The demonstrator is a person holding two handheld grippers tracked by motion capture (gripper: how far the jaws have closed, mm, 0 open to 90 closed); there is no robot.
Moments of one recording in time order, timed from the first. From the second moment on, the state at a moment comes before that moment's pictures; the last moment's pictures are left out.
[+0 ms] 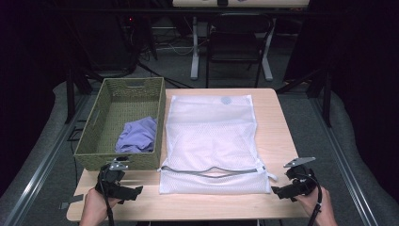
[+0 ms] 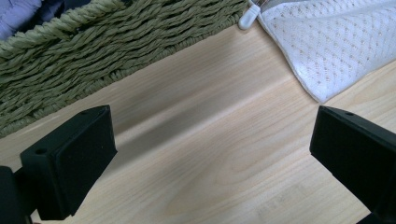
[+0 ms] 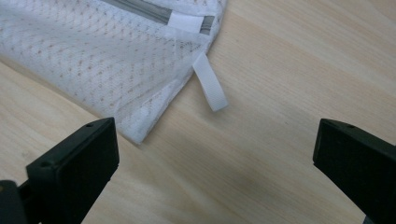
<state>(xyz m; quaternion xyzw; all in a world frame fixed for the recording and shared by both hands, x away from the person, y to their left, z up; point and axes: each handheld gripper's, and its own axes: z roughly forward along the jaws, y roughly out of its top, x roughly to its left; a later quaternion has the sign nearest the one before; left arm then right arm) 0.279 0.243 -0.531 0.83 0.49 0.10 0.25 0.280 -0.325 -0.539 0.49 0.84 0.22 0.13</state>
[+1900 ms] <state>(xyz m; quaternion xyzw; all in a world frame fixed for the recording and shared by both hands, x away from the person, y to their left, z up) 0.282 0.239 -0.535 0.84 0.47 0.09 0.24 0.364 -0.202 -0.533 0.37 0.89 0.21 0.13</state>
